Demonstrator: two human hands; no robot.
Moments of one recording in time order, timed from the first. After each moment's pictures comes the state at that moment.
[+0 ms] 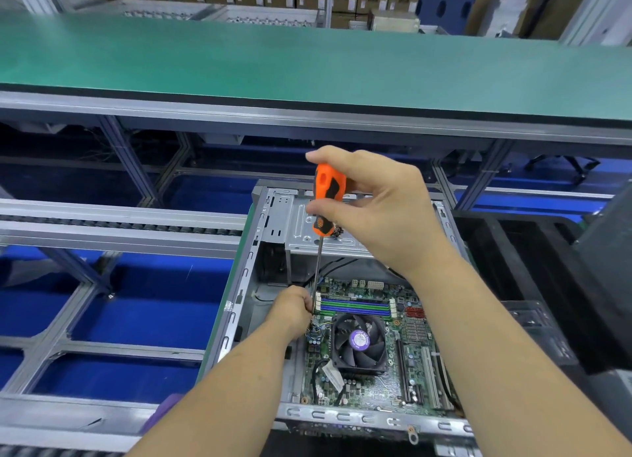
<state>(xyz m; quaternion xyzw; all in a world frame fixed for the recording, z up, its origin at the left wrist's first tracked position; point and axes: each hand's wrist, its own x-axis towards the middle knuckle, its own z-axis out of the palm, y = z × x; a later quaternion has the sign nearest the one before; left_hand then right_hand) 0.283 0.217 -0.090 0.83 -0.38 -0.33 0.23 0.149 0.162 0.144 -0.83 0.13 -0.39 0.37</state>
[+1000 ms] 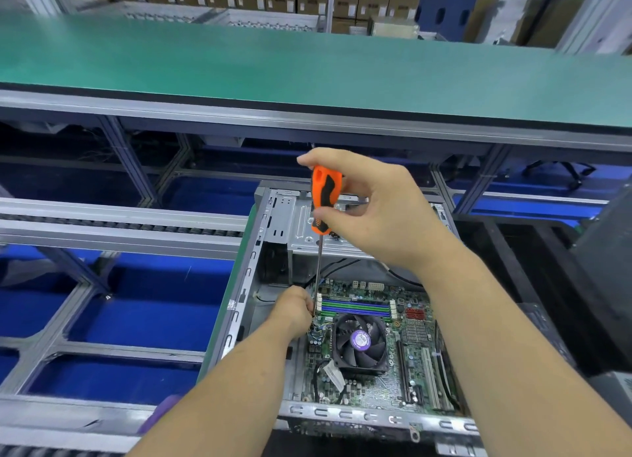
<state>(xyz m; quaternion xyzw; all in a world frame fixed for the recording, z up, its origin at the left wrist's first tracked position) 0.285 0.211 -0.090 0.84 -0.31 -0.38 0.24 0.148 0.164 0.152 -0.86 0.13 -0.34 0.37</state>
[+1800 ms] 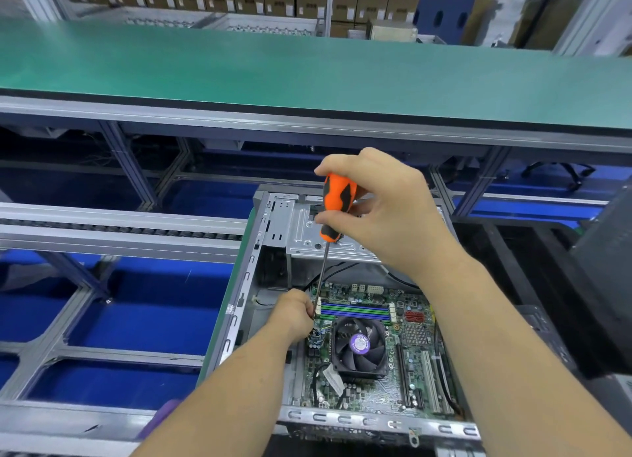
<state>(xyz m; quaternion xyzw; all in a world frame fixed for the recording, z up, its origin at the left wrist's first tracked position) 0.278 0.220 -0.076 0.84 -0.39 -0.32 0.21 0.143 0.158 0.152 -0.89 0.13 -0.37 0.24</state>
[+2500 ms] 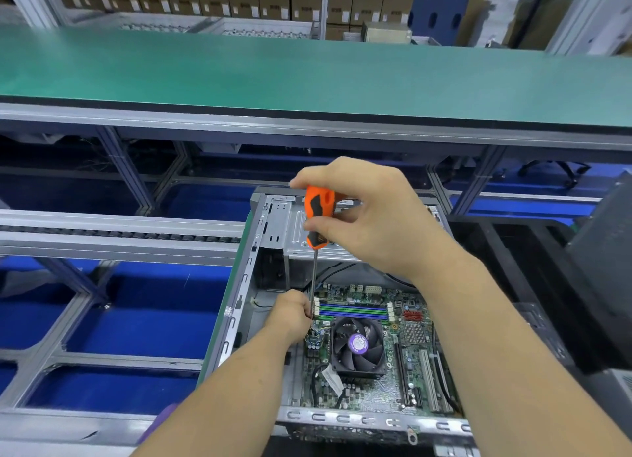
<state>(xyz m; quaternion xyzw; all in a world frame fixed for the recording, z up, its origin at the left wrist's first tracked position) 0.282 0.221 -0.078 0.84 -0.40 -0.31 0.20 0.142 0.169 0.161 -0.89 0.10 -0.31 0.31</state>
